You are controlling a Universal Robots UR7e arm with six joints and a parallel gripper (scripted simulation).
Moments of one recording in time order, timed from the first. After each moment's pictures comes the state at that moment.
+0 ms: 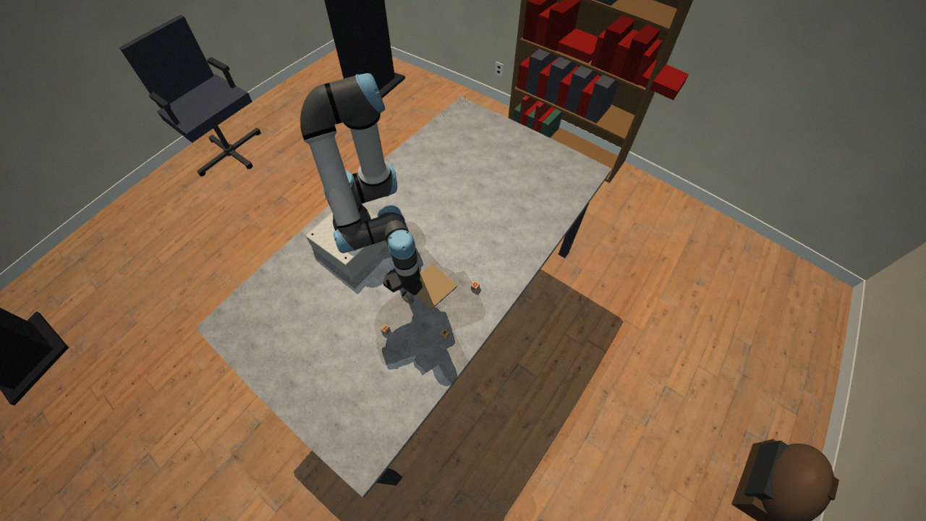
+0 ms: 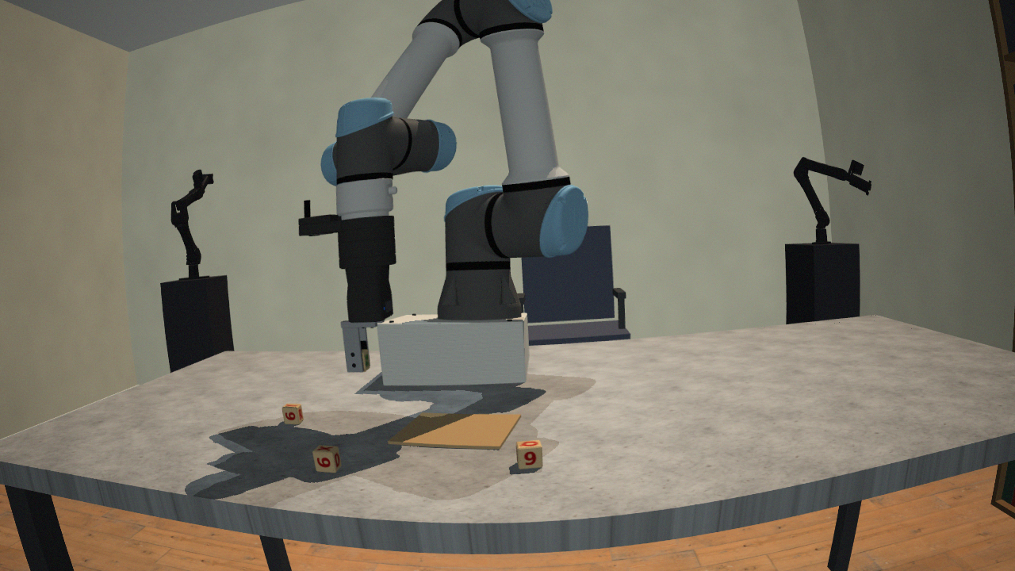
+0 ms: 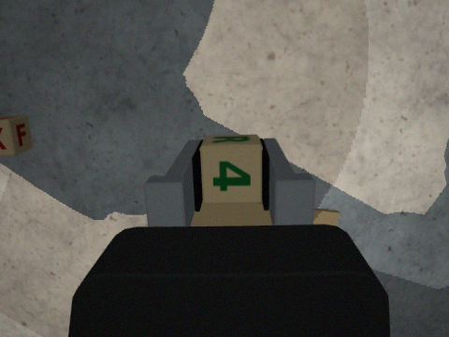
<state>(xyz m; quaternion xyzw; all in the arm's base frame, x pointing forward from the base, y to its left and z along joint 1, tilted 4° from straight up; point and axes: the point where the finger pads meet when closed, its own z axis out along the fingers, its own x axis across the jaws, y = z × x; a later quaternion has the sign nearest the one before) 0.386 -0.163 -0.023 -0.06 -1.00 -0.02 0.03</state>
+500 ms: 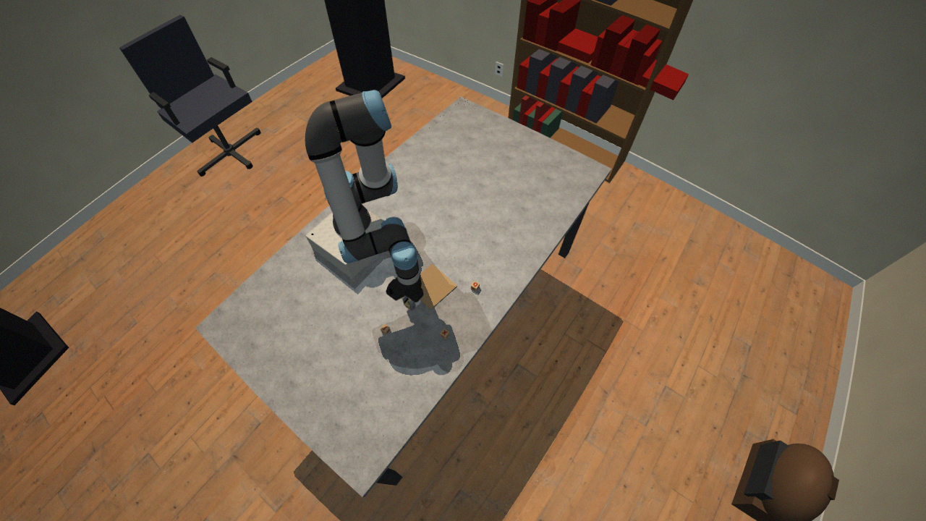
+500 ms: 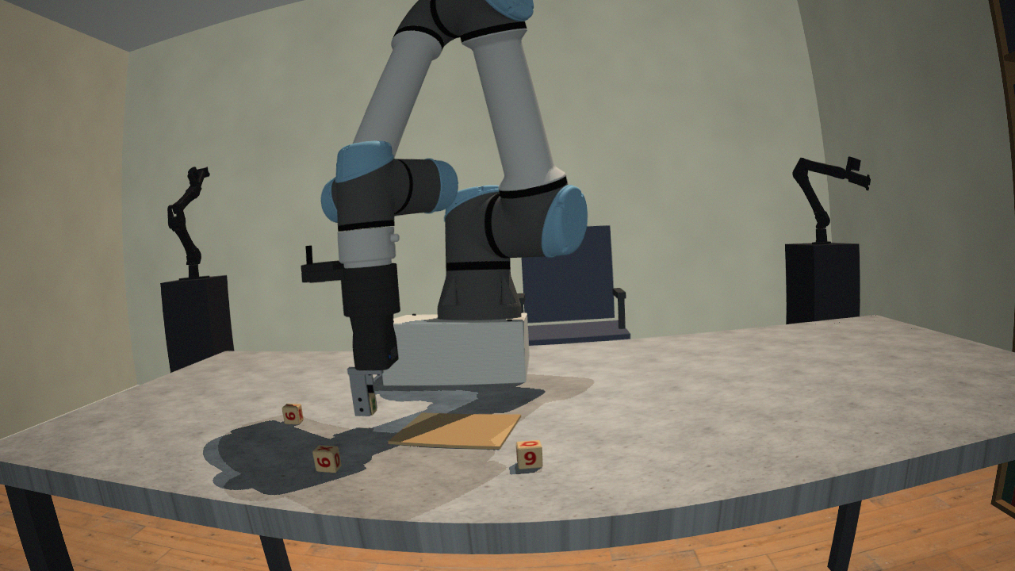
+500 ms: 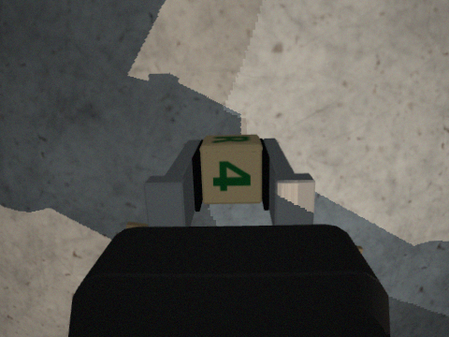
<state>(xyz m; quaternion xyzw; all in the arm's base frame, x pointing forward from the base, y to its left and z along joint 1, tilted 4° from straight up) 0.380 -0.159 -0.082 -0.06 -1.00 -0.02 0.04</state>
